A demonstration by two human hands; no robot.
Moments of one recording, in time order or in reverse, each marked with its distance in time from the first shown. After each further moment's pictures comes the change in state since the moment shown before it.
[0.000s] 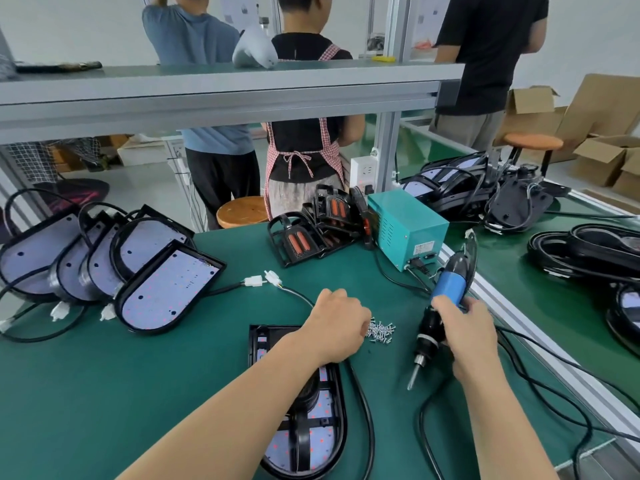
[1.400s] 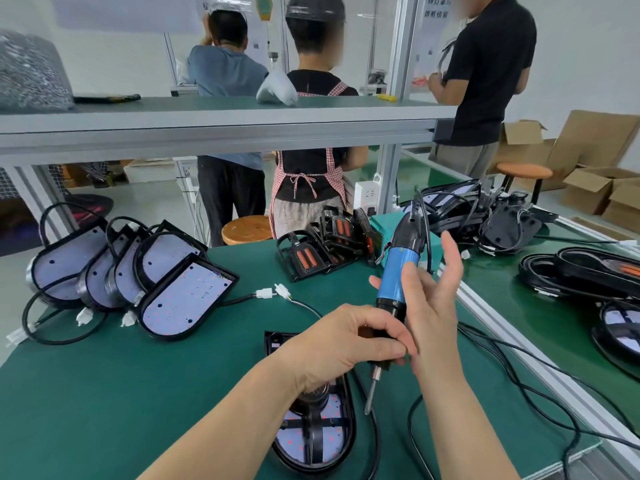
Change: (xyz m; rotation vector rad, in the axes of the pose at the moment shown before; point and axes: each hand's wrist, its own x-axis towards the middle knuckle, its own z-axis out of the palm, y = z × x) left_hand -0.083 0.023 -0.069 -1.452 -0.016 0.183; right_hand -0.082 -0.054 0.035 0.480 -0.281 -0.584
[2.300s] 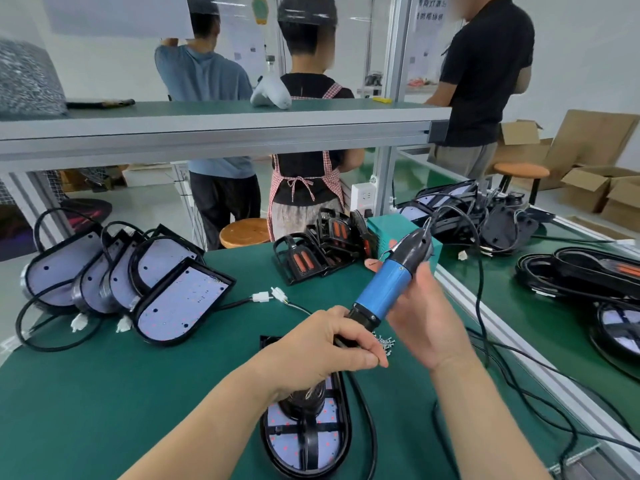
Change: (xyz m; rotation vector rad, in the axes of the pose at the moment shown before) left_hand -0.013 0.000 -0.015 0.335 0.081 -0.095; right_hand 0.034 0.020 -0.022 0.414 -0.318 0.422
